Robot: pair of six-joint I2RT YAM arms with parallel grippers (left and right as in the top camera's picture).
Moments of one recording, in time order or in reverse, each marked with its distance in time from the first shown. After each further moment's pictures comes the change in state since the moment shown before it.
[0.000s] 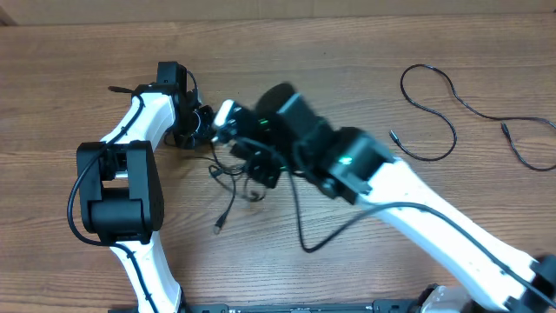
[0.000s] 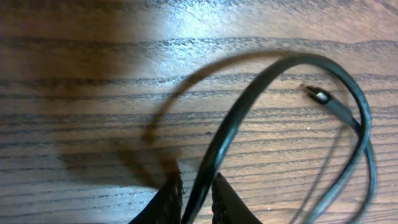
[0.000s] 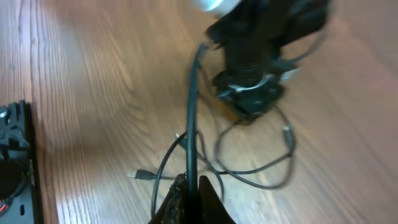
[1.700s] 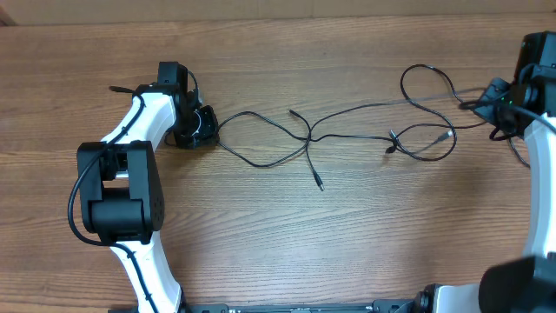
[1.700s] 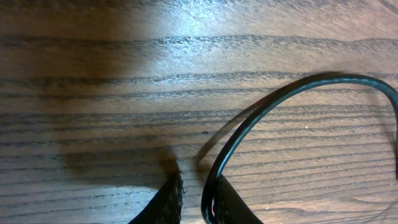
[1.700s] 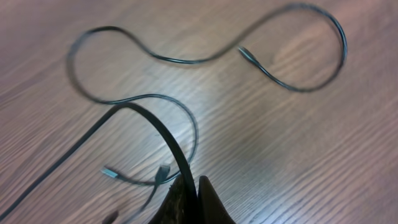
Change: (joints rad) left arm 0.000 0.000 0.000 0.000 0.000 0.000; right arm -1.105 0.016 -0.028 -0.328 0.410 0.625
